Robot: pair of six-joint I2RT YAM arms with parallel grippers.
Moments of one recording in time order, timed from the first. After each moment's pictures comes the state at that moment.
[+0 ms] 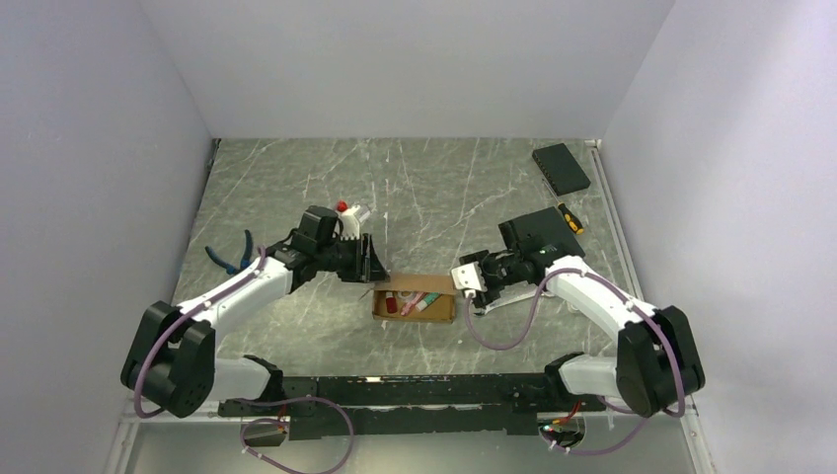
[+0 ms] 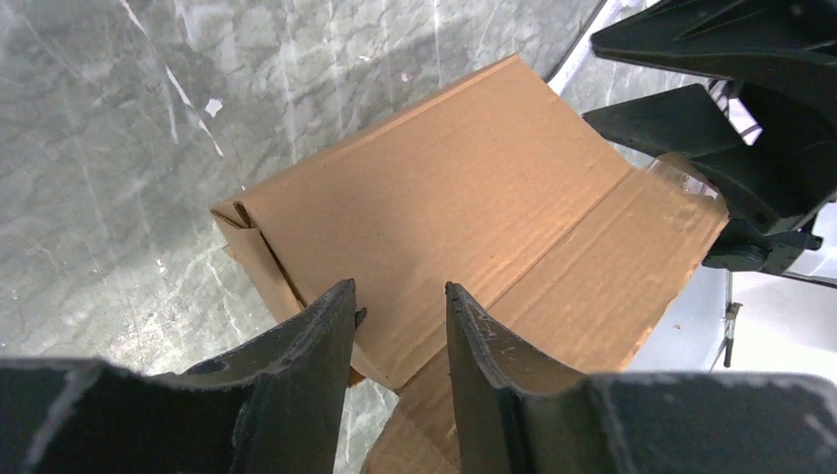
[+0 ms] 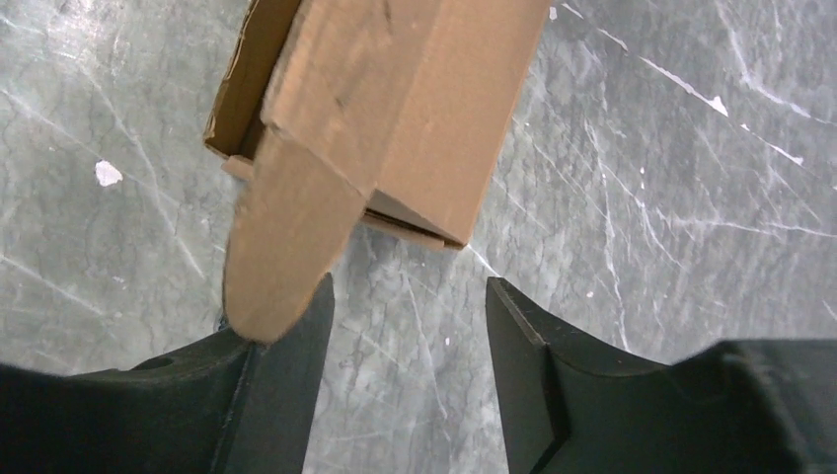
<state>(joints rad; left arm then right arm) -0.47 1.29 0.75 -0.21 0.55 -0.47 0.41 1.28 0.74 -0.53 -0.74 -1.46</state>
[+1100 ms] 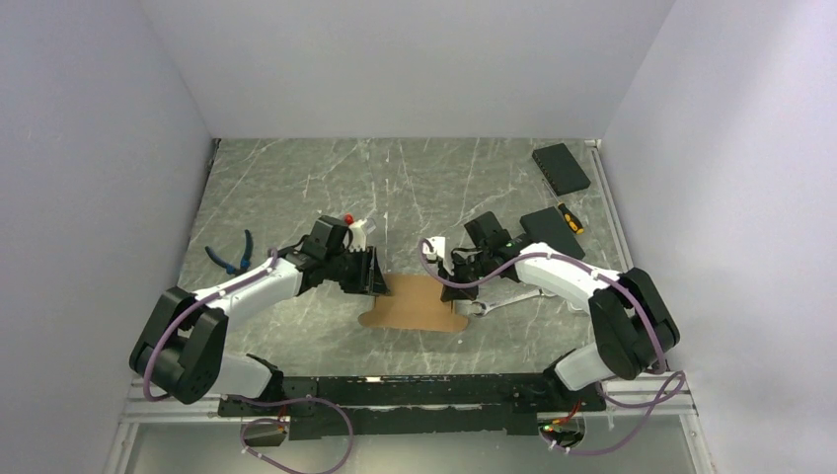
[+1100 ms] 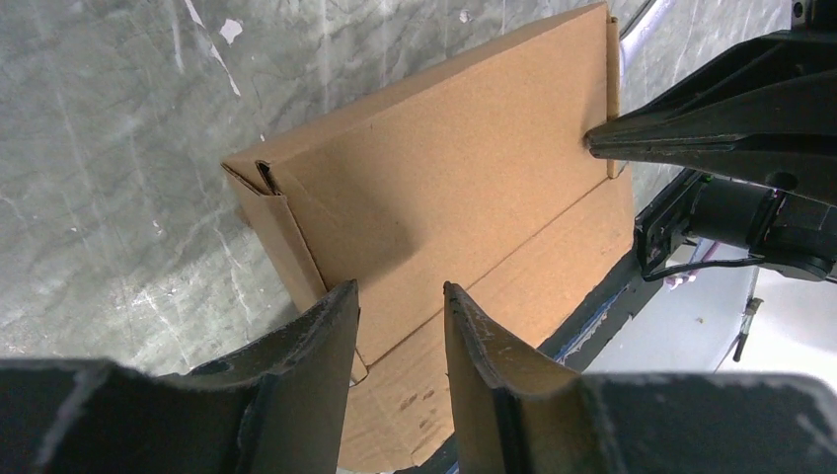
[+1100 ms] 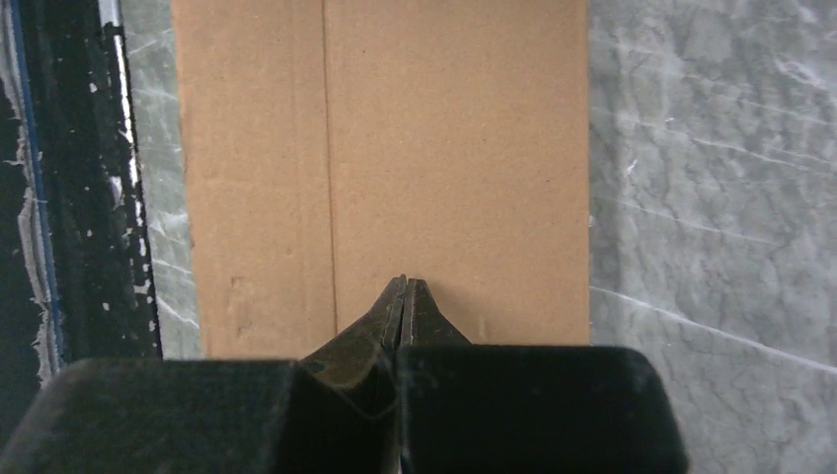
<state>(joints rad) -0.51 1.36 0.71 -0.23 0.50 -0.48 0.56 1.47 0.83 -0.44 -0.71 -0.67</state>
